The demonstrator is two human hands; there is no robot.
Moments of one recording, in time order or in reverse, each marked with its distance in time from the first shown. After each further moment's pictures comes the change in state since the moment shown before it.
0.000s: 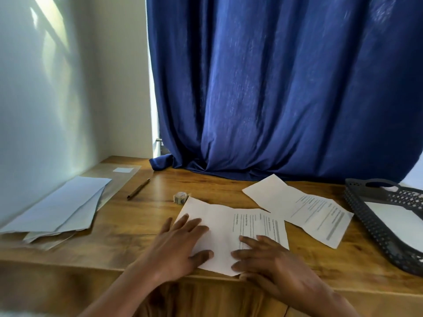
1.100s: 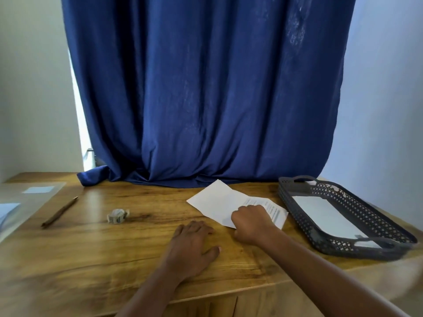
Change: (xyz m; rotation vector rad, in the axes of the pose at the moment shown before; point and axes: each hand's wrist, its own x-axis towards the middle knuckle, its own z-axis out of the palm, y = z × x) left_hand 0.115 0.105 0.044 -0.249 0.145 0.215; right_hand 0.024 0.089 -0.051 -0.565 -0.110 0.647
